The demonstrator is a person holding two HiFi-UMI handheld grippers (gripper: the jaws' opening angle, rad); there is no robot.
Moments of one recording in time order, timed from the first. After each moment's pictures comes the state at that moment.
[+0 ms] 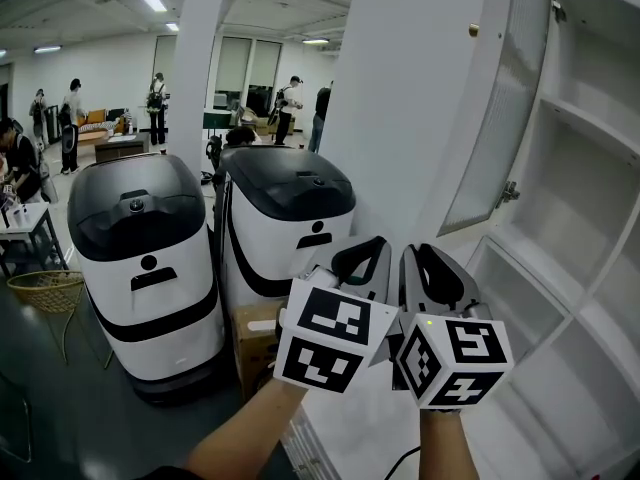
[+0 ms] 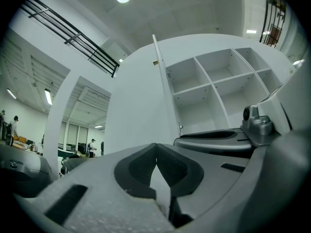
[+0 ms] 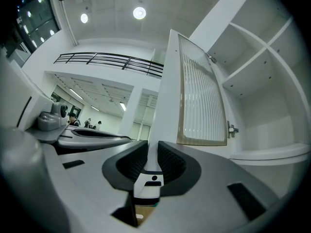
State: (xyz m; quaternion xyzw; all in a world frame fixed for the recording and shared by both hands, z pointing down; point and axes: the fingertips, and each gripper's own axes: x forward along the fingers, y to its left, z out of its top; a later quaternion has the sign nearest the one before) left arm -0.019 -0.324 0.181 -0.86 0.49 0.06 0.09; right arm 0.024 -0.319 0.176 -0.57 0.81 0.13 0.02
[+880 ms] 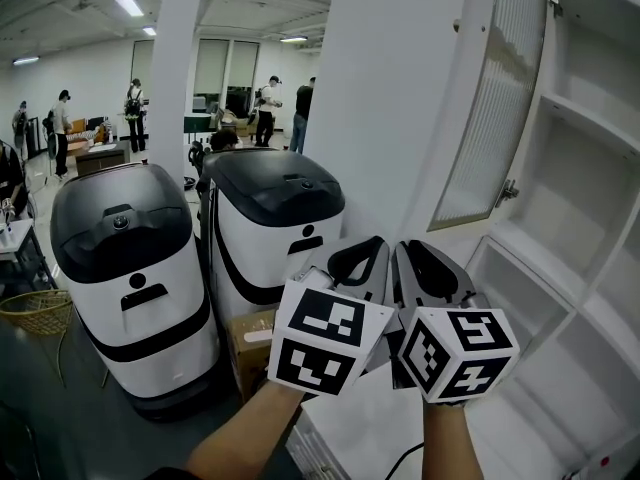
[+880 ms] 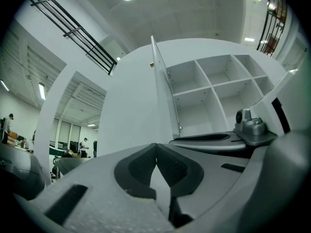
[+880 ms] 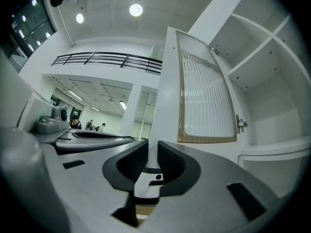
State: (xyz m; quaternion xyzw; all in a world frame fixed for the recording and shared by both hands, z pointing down) left arm -0.032 -0.348 0.178 -0.88 0.46 0.07 0.08; right arm 0.002 -0.347 0.176 -0.56 0.82 0.10 0.01
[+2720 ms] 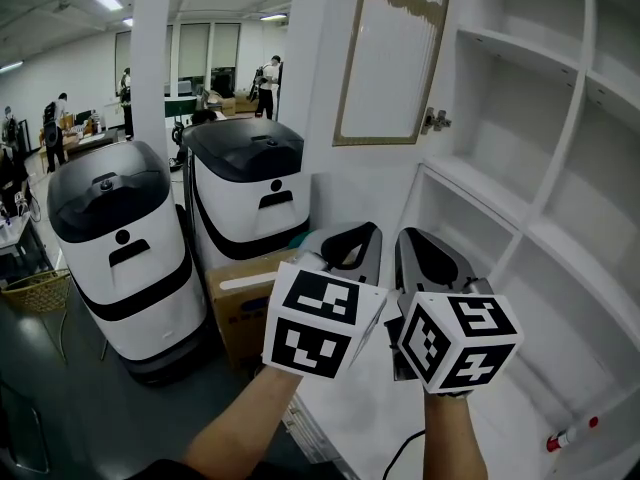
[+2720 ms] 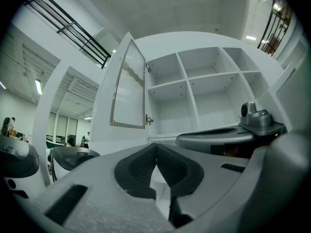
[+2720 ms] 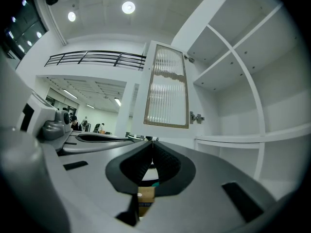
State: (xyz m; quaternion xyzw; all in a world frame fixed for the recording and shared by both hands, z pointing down) left arm 0.096 -0.230 0.214 -0.89 0.44 0.03 0.06; right arm 0.134 -0.218 0.206 -0.59 0.80 0.07 0.00
